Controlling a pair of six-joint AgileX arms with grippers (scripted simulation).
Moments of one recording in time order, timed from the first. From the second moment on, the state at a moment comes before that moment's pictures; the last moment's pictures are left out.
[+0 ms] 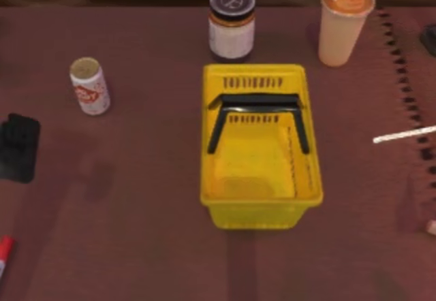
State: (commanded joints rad) left arm -0.08 0.86 0.74 -0.58 0.09 0.21; right arm 0.00 0.00 0.00 0.00 0.00 0.00
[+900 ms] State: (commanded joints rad) left arm -0.14 2.31 2.14 -1.43 0.07 0.58; right arm 0.00 0.00 0.00 0.00 0.00 0.00
